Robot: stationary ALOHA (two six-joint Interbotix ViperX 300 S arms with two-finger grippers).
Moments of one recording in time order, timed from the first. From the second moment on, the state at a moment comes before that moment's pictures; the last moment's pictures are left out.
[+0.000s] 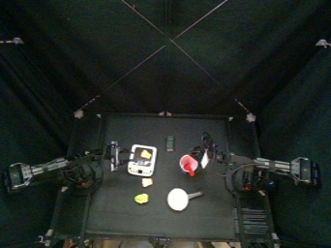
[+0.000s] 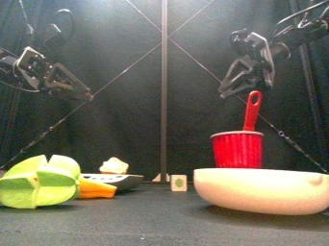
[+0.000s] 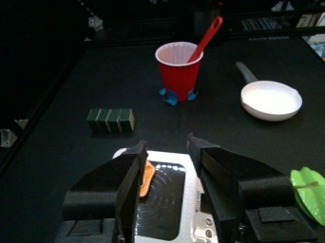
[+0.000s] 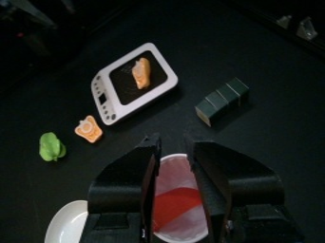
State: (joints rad) left arm 0.48 -0.71 1.20 -1.92 0.36 2.18; right arm -0.28 -0.63 0.96 -0.47 0.04 0.82
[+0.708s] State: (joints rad) left arm 0.41 -0.55 1.09 -1.98 0.15 2.07; right arm -0.27 -0.68 1.08 -0.66 -0.29 0.81
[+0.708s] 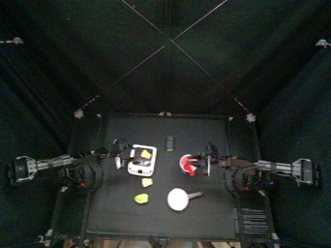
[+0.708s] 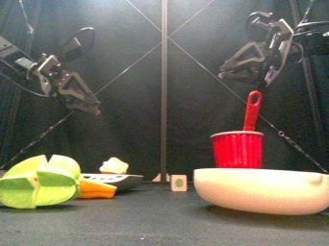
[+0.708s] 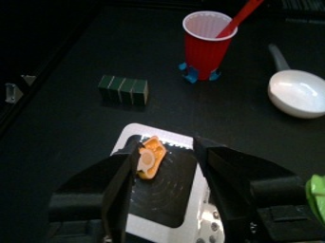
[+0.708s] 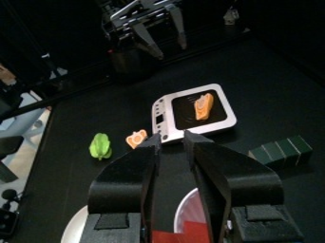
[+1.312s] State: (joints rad) left arm 0.40 -0.17 0.94 -1.91 -0.01 2.07; right arm -0.27 -0.73 1.14 -0.66 -0.29 0.81
